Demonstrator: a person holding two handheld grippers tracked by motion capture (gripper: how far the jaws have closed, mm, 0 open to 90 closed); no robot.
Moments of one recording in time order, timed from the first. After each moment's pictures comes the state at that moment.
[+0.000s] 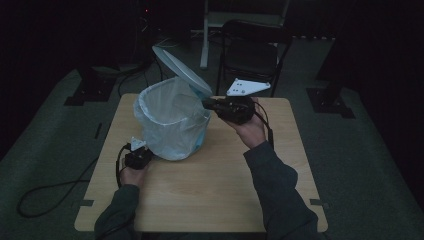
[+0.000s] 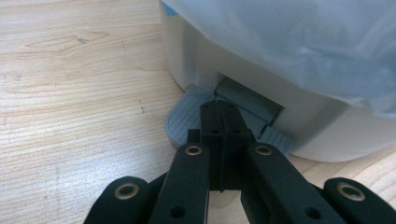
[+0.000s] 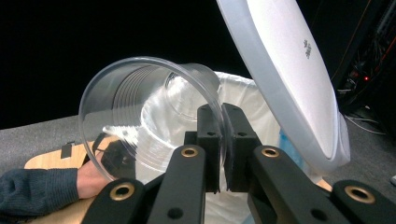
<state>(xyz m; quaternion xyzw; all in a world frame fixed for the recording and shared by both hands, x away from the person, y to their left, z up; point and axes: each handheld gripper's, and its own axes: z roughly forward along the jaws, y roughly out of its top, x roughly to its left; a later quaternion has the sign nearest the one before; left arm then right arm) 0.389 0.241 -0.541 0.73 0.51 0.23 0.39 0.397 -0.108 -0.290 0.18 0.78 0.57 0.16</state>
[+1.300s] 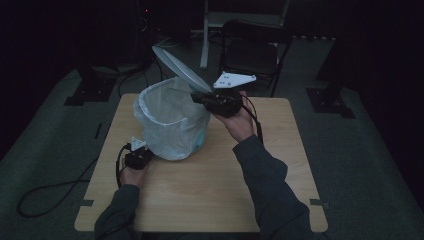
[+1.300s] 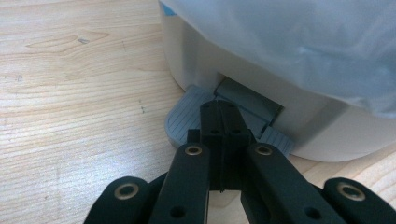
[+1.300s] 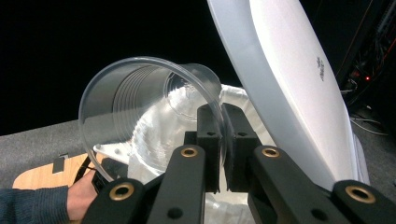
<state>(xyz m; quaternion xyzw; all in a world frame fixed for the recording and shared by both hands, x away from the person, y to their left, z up) 0.389 0.240 -0.541 0.73 0.51 0.23 0.38 0.413 -0.079 -0.285 0.18 0.78 0.57 0.16</state>
